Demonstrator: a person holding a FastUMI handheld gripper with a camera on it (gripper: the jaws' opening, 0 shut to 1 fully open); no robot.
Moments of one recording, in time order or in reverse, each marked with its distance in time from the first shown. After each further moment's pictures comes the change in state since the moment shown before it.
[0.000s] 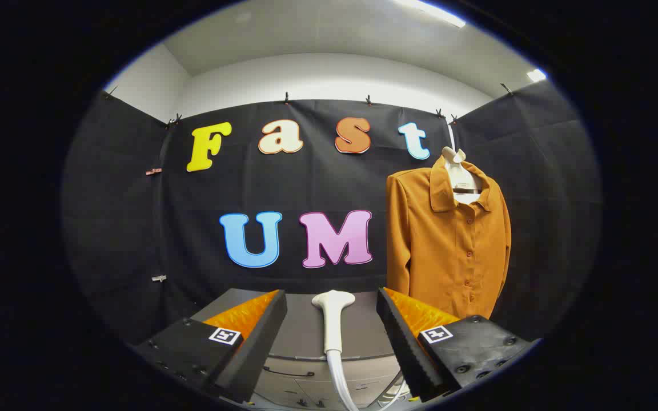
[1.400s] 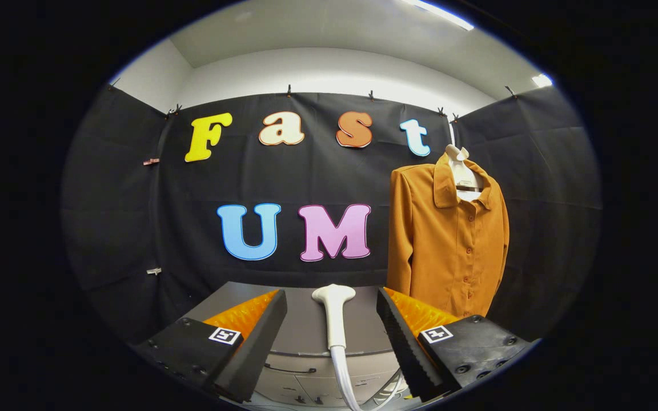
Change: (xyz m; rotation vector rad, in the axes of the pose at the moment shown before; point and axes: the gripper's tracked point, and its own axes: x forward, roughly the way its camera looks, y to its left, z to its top) arm 0.003 0.014 -0.015 -0.020 0.049 -0.044
